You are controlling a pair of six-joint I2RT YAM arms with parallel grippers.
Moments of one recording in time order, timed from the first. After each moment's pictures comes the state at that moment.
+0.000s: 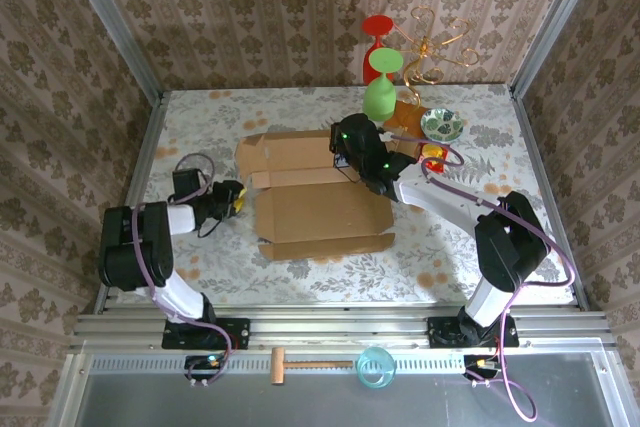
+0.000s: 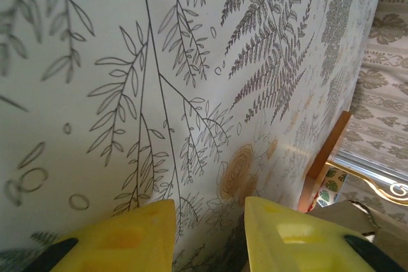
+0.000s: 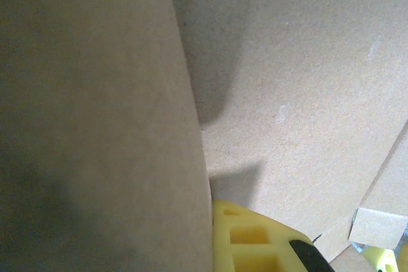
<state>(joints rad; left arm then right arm) 0.06 1.64 0.56 0.29 0.64 -1.12 0.65 1.69 1.27 0.00 0.28 2.00</state>
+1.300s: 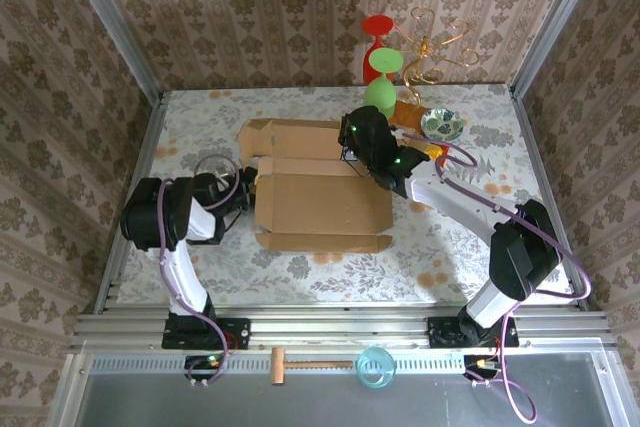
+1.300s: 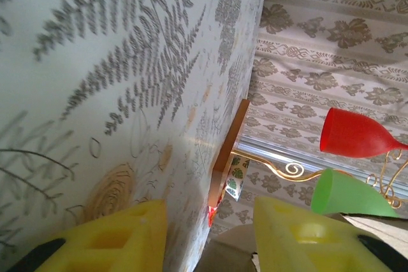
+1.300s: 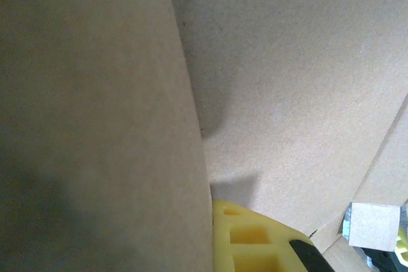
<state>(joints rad) -0.08 1.91 0.48 1.11 0.64 -1.54 0.63 1.62 1.29 -0.10 0.31 2.07</state>
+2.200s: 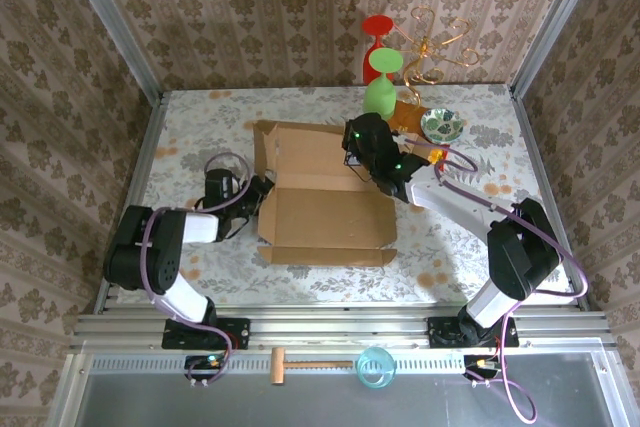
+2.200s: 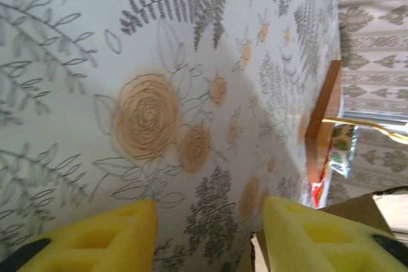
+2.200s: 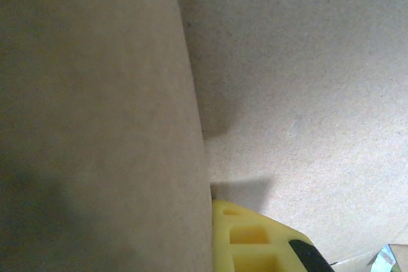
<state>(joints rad) -0.22 1.59 0.49 0.48 0.45 -1.12 0.62 1.62 1.20 0.00 0.31 2.06</state>
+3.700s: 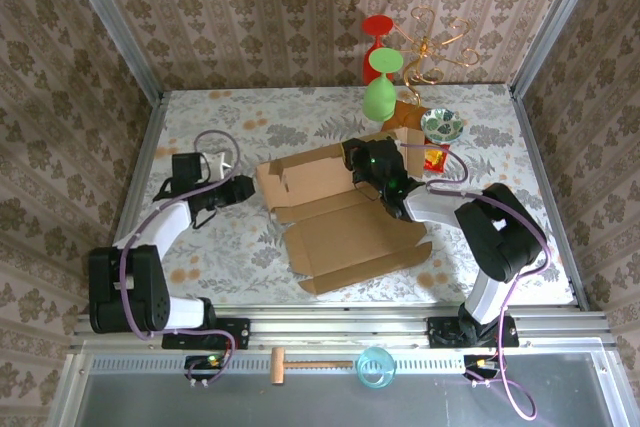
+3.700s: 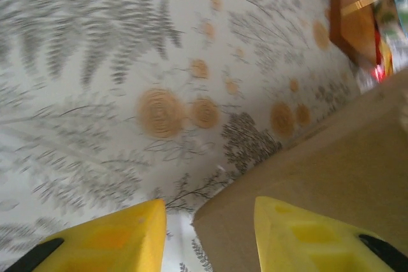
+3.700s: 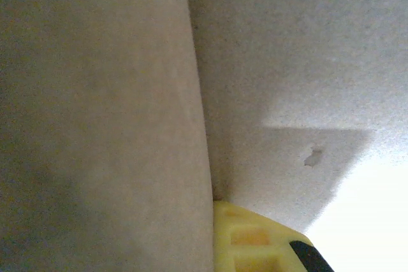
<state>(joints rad) -0.05 1.35 0.72 -0.23 0.64 -0.21 0.54 1.74 0.88 0.63 0.04 1.69</state>
